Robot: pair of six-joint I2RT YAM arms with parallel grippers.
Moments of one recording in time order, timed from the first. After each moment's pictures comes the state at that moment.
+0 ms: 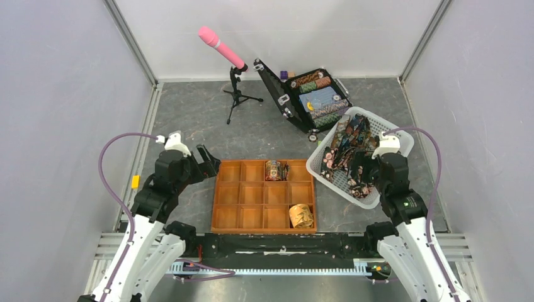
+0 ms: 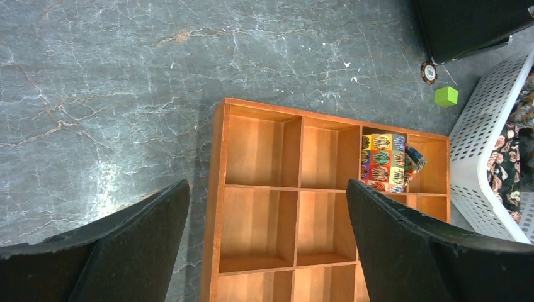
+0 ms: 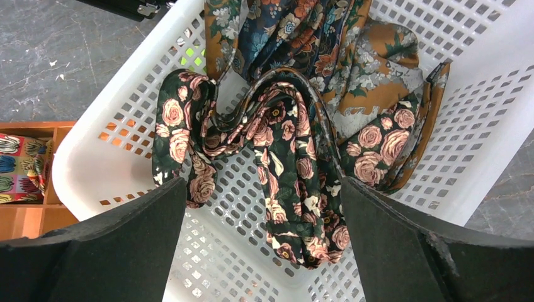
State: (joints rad) left arm -0.30 0.59 0.70 -0.66 -0.07 -0.53; right arm 0.20 0.56 0.56 -0.50 0.11 0.19
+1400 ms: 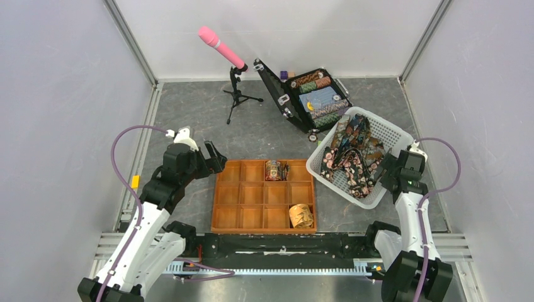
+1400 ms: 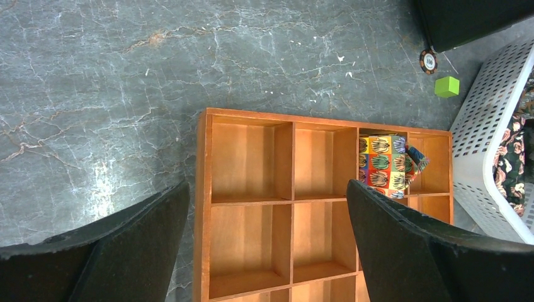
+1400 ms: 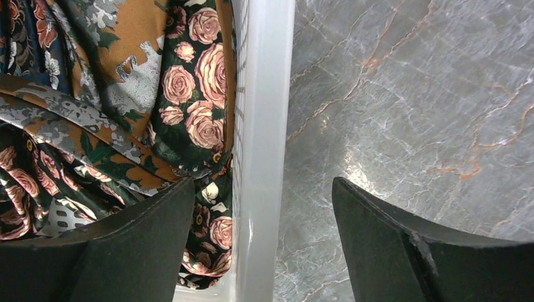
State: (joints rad) left arm -0.30 0.70 0.66 -0.53 -0.02 -0.51; right arm -0.30 0.85 0.50 -0.52 0.11 0.30
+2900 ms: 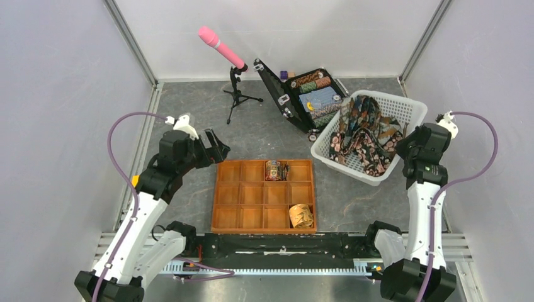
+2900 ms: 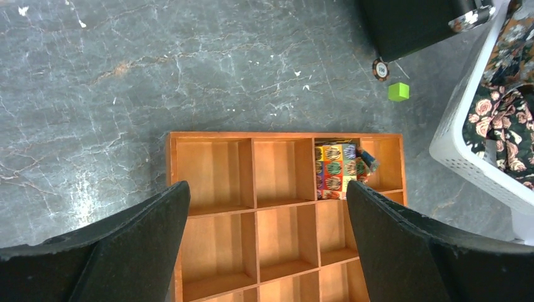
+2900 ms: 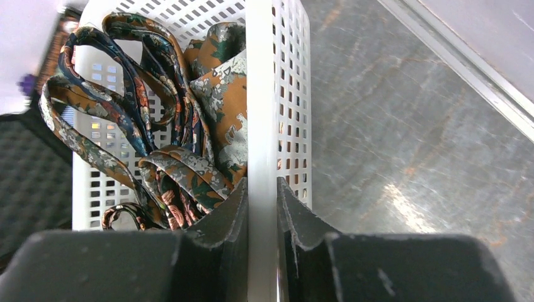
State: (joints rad) left arm -0.30 0.77 0.80 -0.55 0.05 -0.51; right arm -0.32 0.87 0.82 -0.51 0.07 0.47
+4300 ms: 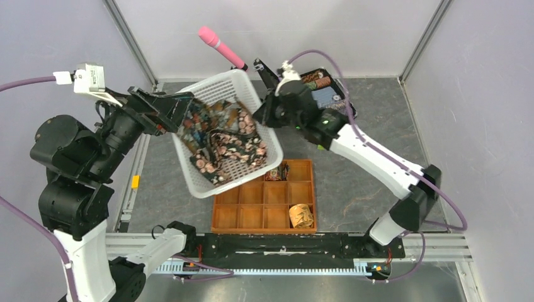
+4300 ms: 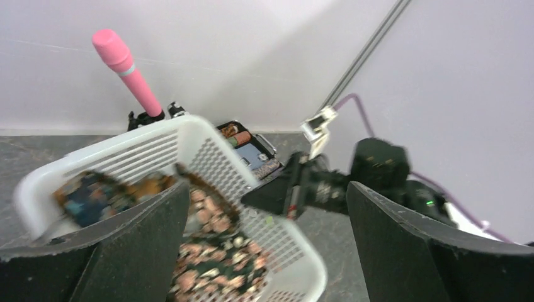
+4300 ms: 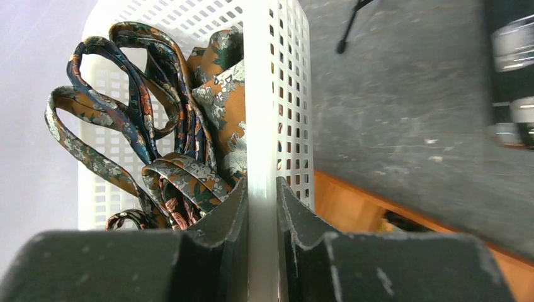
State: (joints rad) left arm -0.30 0.96 1.89 -0.85 0.13 -0.44; right arm 0.79 1.56 1.62 -0.46 0.06 0.70
